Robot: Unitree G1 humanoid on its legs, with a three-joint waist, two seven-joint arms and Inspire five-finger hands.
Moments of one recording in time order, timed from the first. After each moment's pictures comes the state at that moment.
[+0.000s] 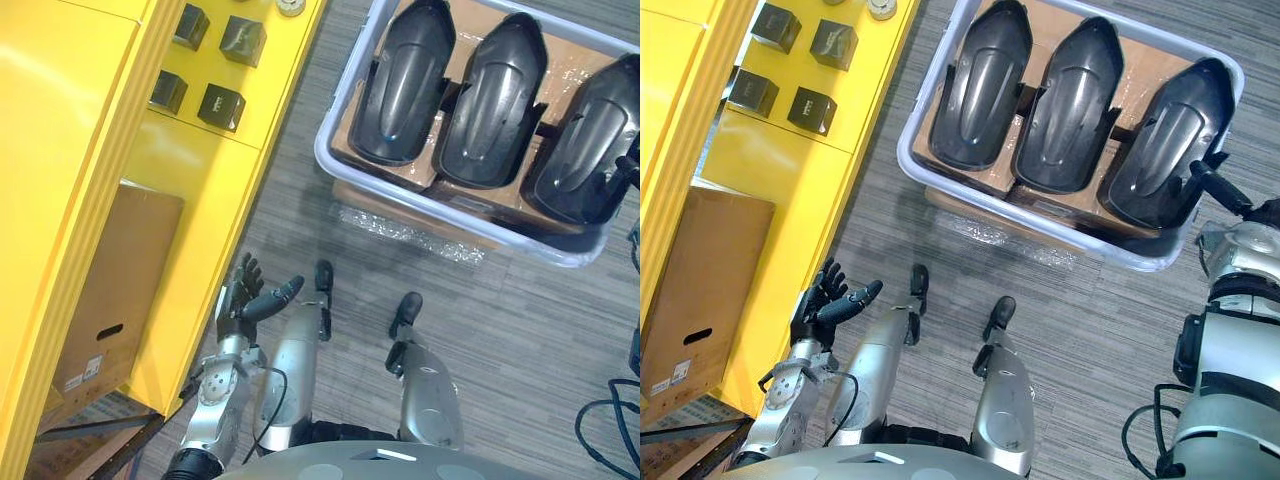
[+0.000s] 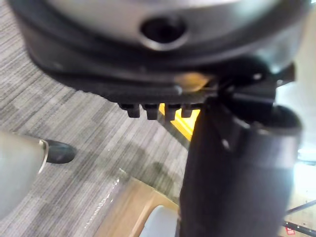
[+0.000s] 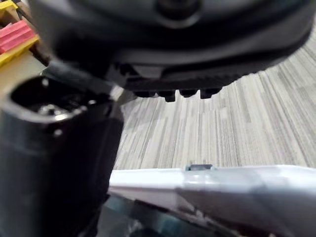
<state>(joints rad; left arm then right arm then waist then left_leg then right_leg) 0.16 0.16 -0.20 0.31 -0.48 -0.30 0.14 -0.85 -0.95 -0.16 1.29 0.32 0.17 -0.24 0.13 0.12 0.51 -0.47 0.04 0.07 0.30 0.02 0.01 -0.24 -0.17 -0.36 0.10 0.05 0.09</state>
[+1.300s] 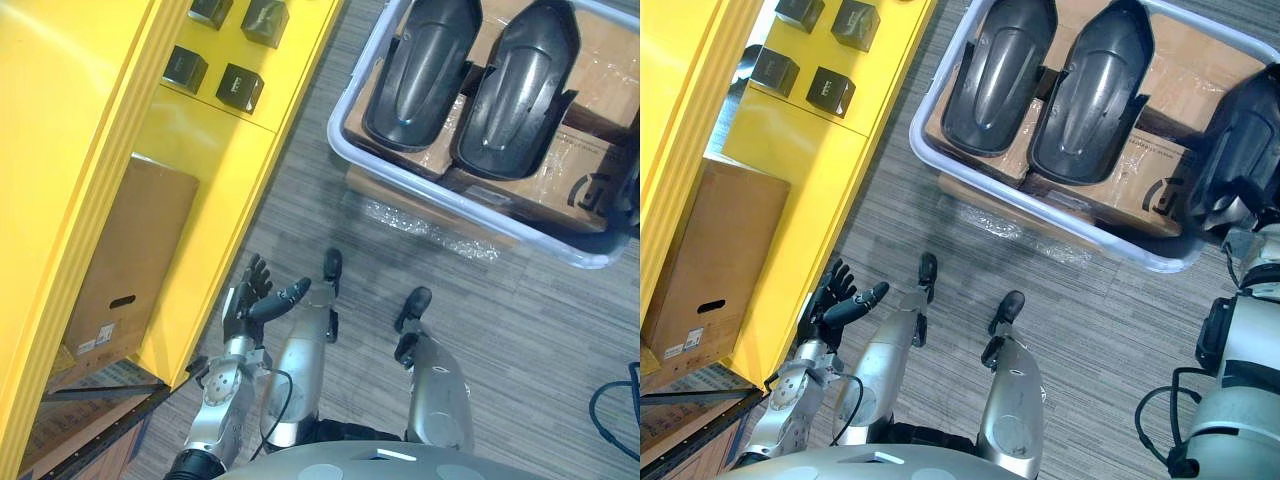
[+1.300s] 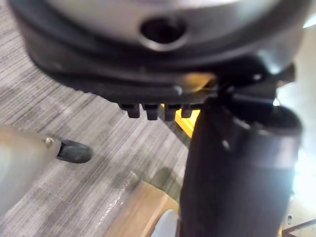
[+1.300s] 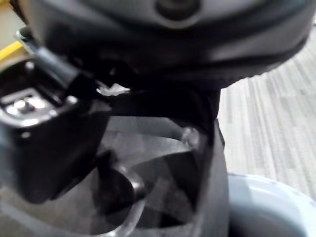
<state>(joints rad) 0.17 0.17 -0.23 0.27 -0.50 -0.26 0.13 -0.95 -1.02 -0.14 1.39 0.17 0.24 -0.12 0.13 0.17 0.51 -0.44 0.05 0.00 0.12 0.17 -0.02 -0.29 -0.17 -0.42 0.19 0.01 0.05</state>
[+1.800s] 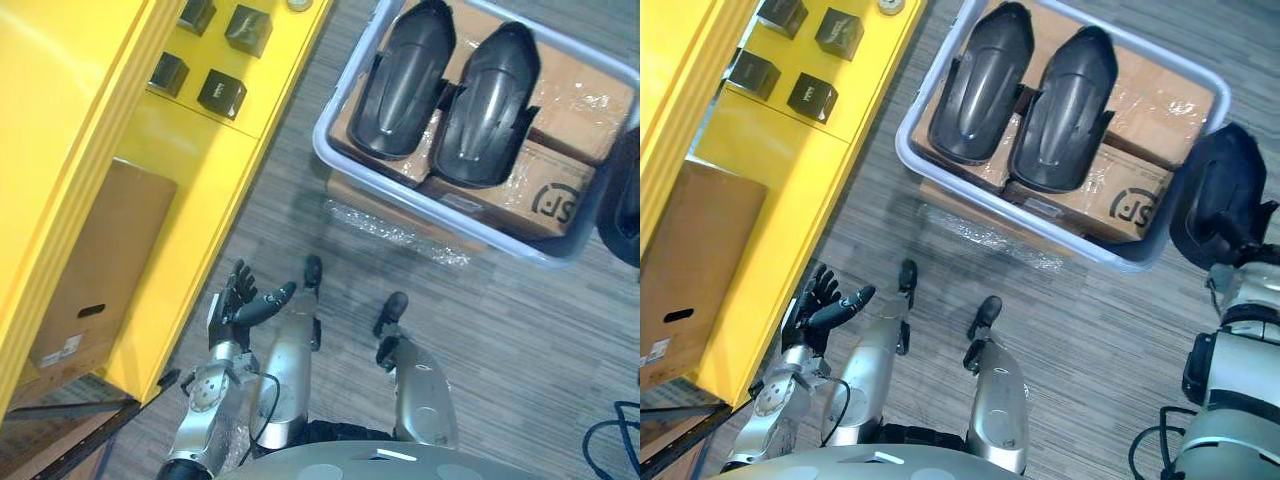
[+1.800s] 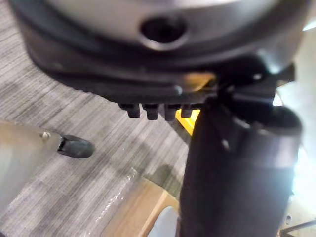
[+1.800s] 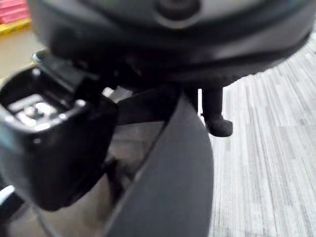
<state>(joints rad) 0.22 0.21 -0.18 0.22 -0.50 -0.21 0.15 -0.70 -0.93 -0.29 1.33 0.16 0.16 -0.16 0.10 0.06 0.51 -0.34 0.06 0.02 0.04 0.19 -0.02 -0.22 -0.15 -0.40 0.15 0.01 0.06</state>
